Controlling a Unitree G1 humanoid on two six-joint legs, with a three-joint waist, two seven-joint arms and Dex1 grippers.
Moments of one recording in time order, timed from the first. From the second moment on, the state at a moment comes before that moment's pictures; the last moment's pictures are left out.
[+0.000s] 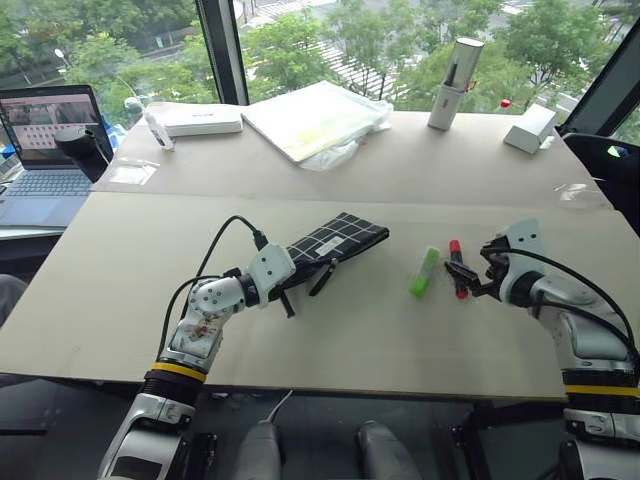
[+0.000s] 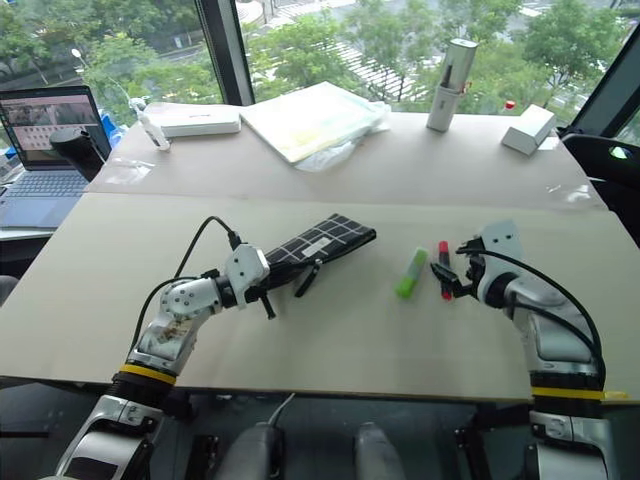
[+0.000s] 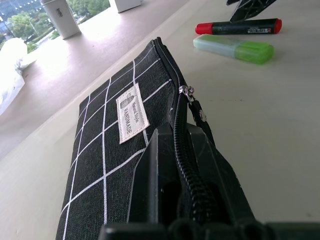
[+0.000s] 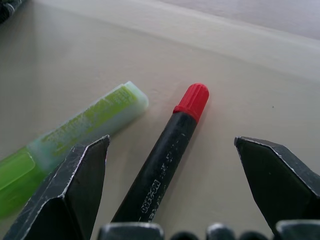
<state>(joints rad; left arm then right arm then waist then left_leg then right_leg) -0.44 0.37 -0.16 0.22 -0.08 -0.11 -0.84 -0.35 -0.62 -0.18 0.05 0.23 0.67 0.55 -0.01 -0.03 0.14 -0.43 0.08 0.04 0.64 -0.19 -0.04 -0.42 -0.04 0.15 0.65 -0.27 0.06</state>
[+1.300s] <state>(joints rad) -0.47 0.40 -0.11 0.25 -0.16 -0.13 -0.91 -0.46 -0.72 -0.14 0.26 0.15 0.16 0.66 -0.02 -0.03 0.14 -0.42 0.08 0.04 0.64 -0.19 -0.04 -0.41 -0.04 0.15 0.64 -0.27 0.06</state>
